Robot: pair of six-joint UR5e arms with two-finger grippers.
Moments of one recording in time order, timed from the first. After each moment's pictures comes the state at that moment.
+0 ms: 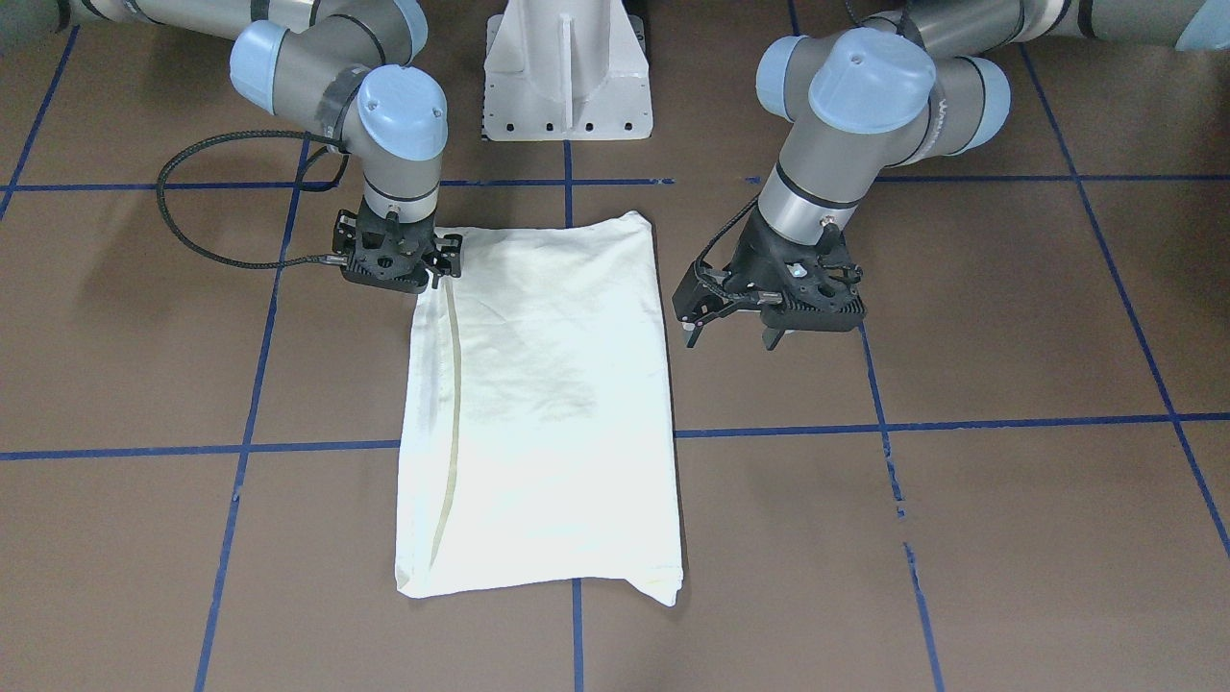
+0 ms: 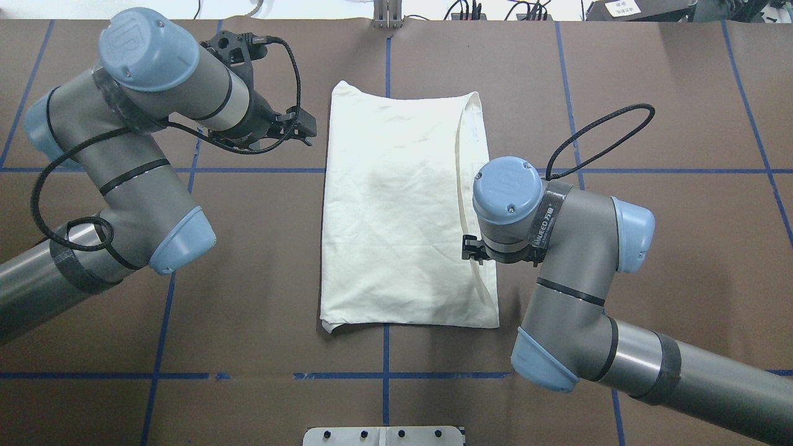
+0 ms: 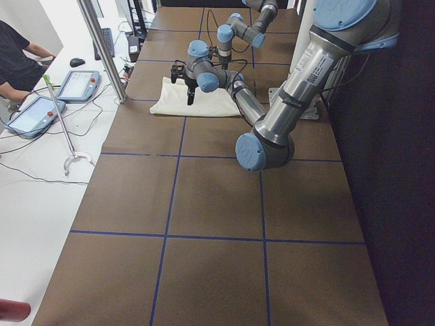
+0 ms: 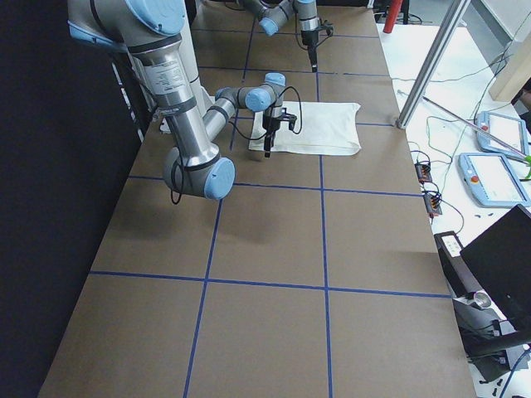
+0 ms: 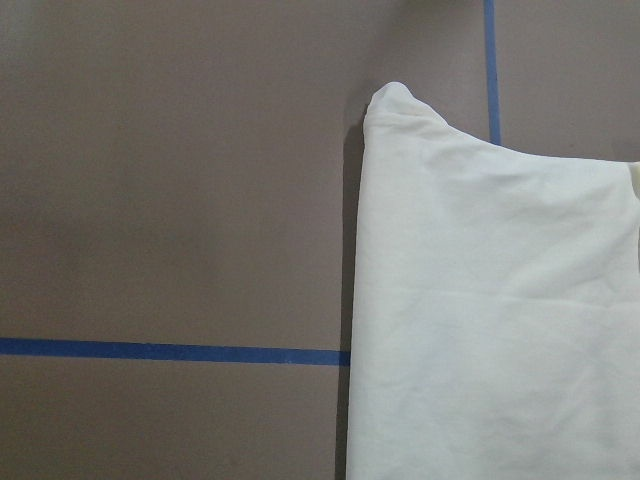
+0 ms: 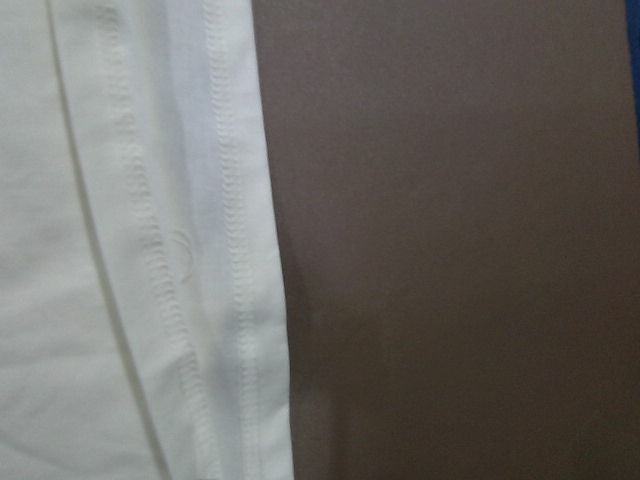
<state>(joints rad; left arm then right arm) -0.77 -2.18 -1.71 -1.80 -1.97 -1.18 0.51 -1.03 1.80 -1.85 1.82 1.22</state>
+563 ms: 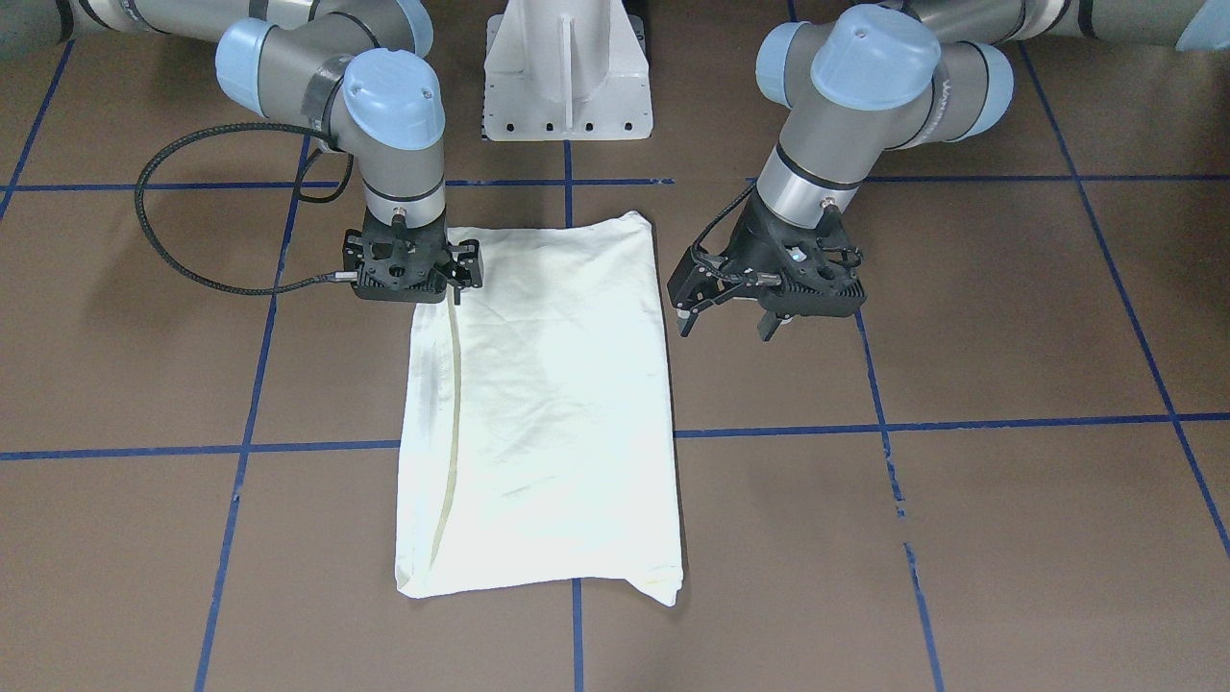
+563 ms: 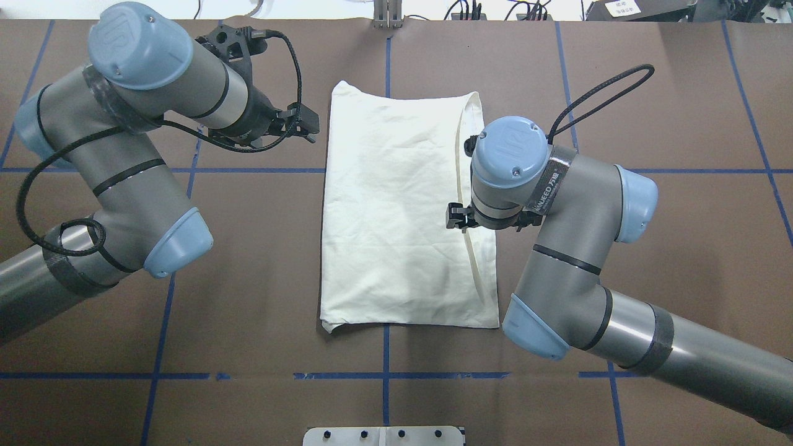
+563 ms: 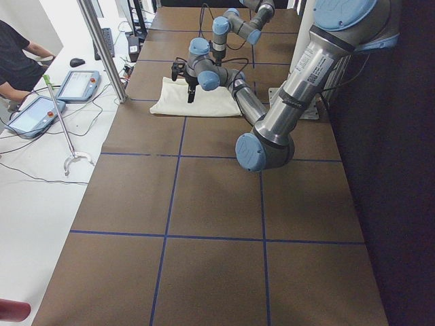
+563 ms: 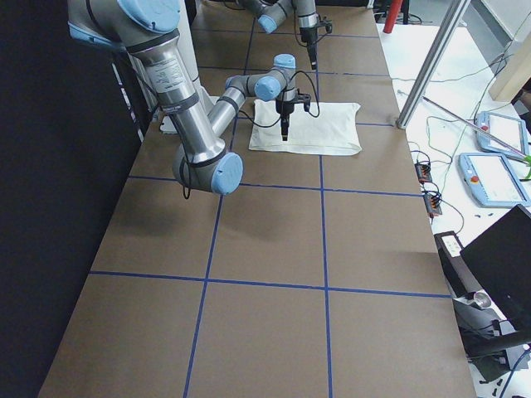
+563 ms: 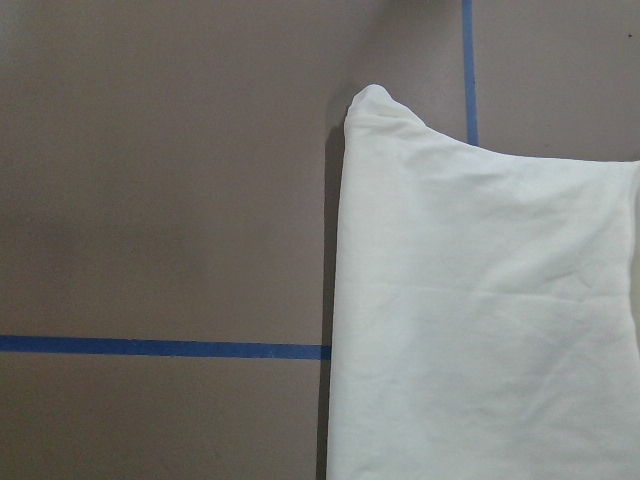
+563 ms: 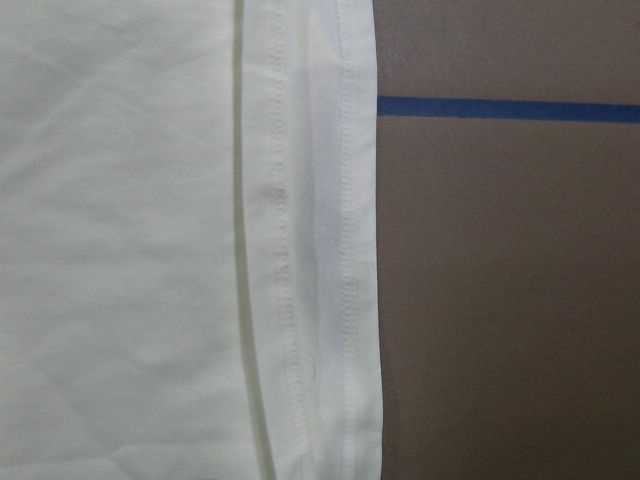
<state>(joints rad) -0.77 -2.18 -1.75 -1.80 -1.97 -1.19 0.57 -0.99 1.75 -1.75 1.82 1.13</state>
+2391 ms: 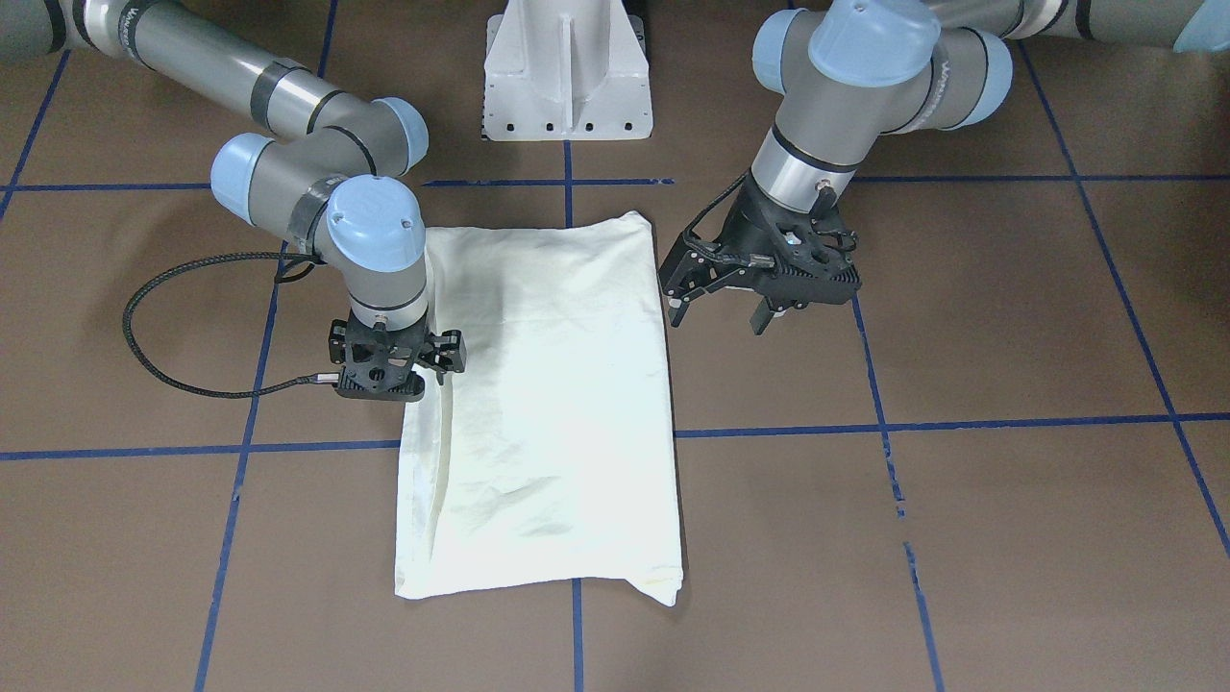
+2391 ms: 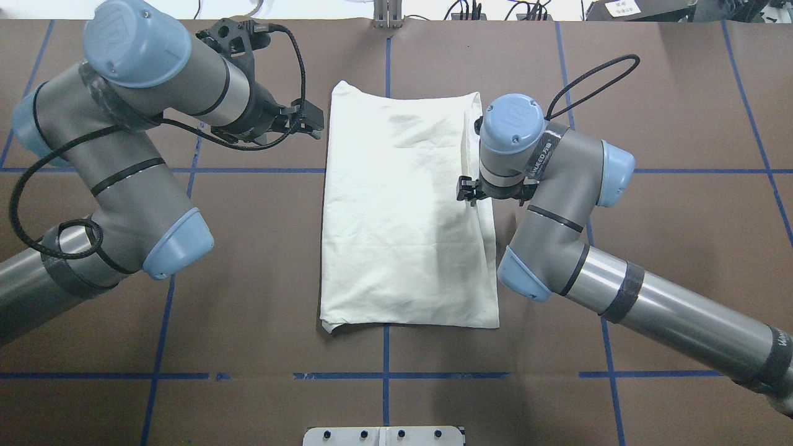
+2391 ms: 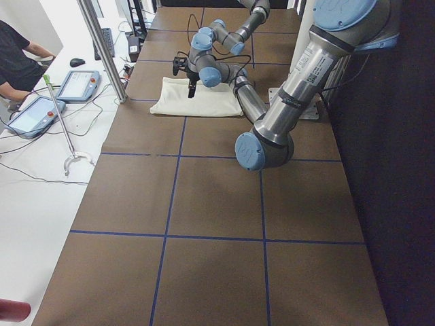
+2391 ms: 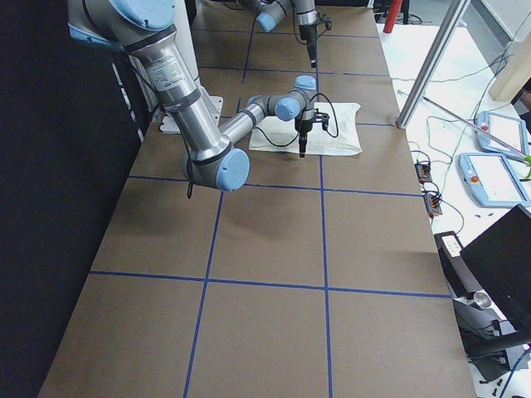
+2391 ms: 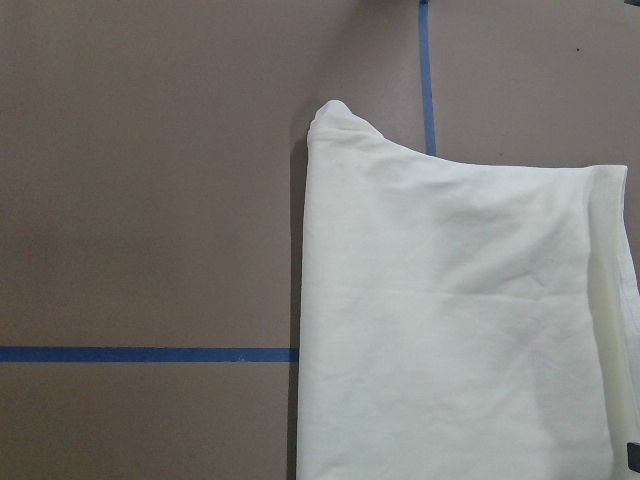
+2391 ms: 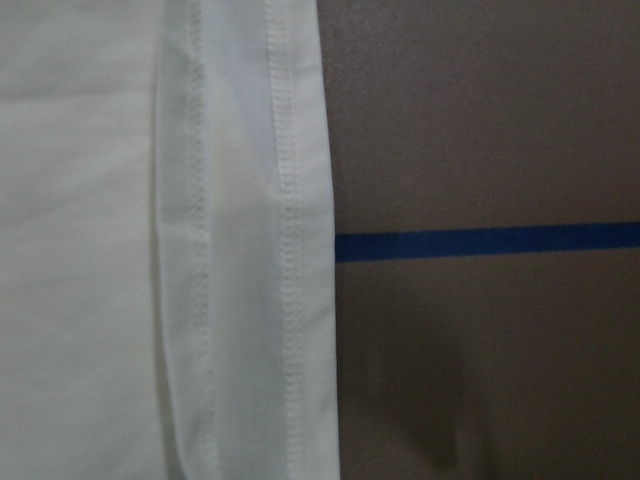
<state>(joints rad) -0.77 -2.19 -1.76 -1.80 -1.96 -1.18 0.65 -0.95 1.49 -1.56 1.87 1.09</state>
